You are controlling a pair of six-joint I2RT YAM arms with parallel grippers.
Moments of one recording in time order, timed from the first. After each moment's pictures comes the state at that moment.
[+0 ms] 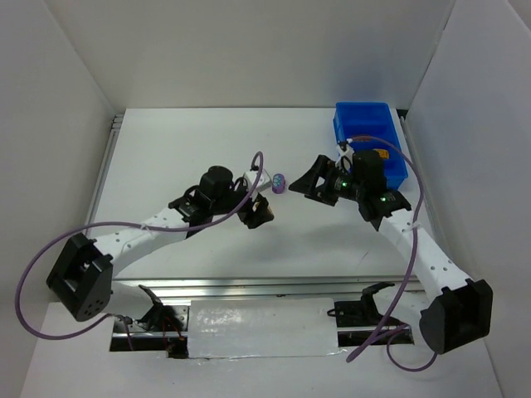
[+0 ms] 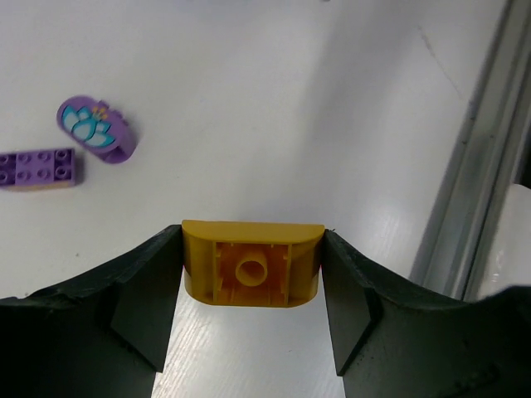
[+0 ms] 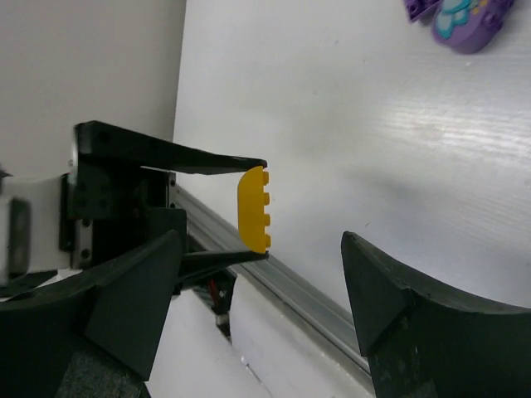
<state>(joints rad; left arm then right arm) -0.66 1.40 0.91 0.03 0.41 0.10 0.27 1.10 0.90 -0.29 -0.54 0.75</state>
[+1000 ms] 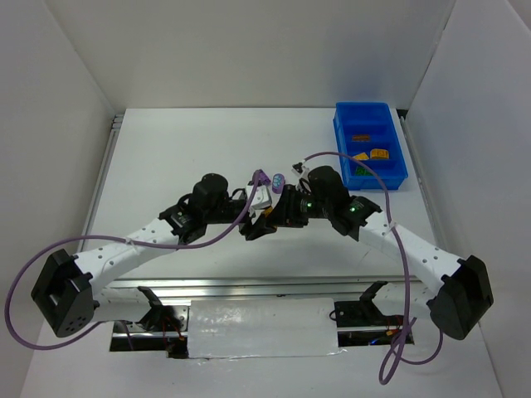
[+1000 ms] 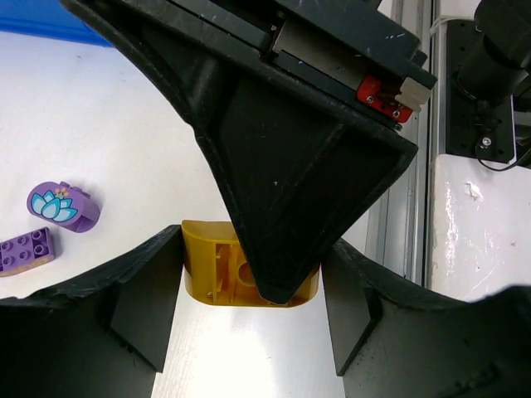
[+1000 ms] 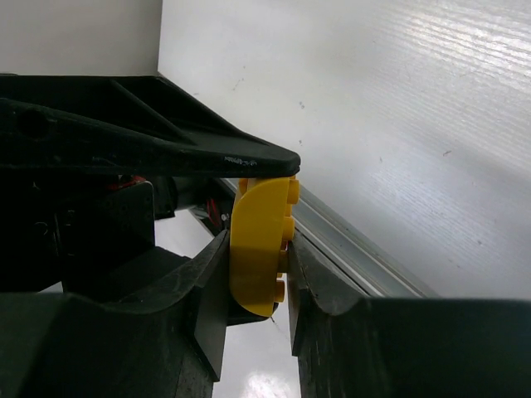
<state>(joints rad) -0.75 1.24 0.86 0.03 0.54 0.23 0.66 1.17 0.89 -0.31 -0.43 0.80</state>
